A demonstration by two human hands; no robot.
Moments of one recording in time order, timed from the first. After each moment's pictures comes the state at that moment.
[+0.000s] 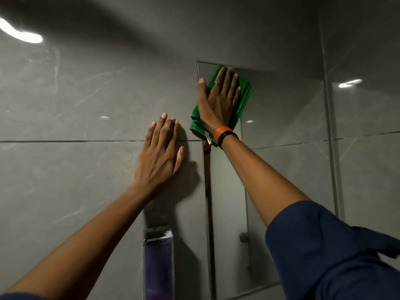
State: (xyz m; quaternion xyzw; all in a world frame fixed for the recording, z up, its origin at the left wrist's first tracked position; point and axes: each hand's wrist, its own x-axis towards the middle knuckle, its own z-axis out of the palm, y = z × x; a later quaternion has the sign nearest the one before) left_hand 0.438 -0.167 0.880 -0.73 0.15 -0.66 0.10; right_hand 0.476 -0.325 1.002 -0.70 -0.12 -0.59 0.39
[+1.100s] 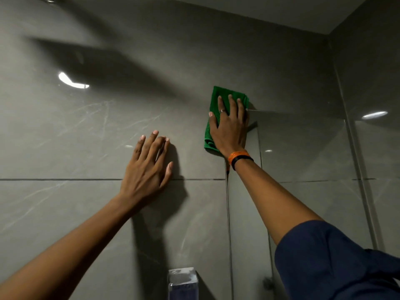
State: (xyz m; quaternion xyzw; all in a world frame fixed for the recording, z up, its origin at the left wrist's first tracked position) left_hand 0.392 -0.089 0.938 -0.75 0.07 -0.63 0.19; right_hand 0.483 -0.308 1.048 -0.68 -0.14 -0.69 0.22
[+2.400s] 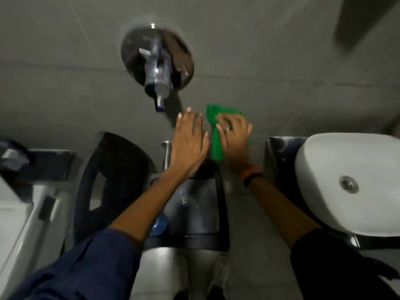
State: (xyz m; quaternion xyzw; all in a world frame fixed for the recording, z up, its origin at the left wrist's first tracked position) left_hand 0.143 0.020 0.300 -0.96 -0.05 -0.20 -0.19; right_hand 0.203 -0.120 0.299 -0.88 -0.26 -0.31 0.25
